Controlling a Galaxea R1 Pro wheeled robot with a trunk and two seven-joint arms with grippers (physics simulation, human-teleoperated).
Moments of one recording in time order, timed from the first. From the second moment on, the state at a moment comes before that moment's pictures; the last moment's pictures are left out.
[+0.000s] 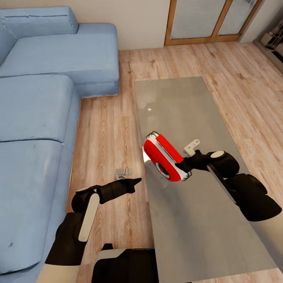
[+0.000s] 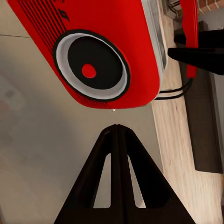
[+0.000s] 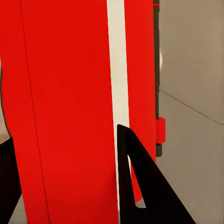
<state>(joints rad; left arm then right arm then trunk) -0.51 -0.17 -0.06 -1.53 0.27 0.87 -0.52 -0.89 -0.36 0.46 -1.57 -0.01 1.05 0.39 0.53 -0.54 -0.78</state>
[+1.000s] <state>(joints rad) -0.61 -0.17 -0.06 -1.32 0.27 0.74 -0.52 -0.89 -0.50 0.45 -1.57 -0.01 1.05 0.62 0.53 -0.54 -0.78</state>
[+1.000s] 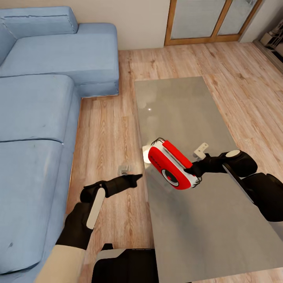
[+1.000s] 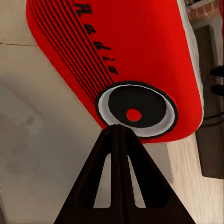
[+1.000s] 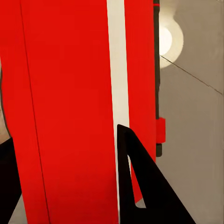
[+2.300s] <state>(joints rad) -0.68 -0.17 -0.13 -1.09 0.34 0.55 -0.52 -0.89 -0.49 0.44 -1.57 -0.01 1.05 0.63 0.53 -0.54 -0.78</state>
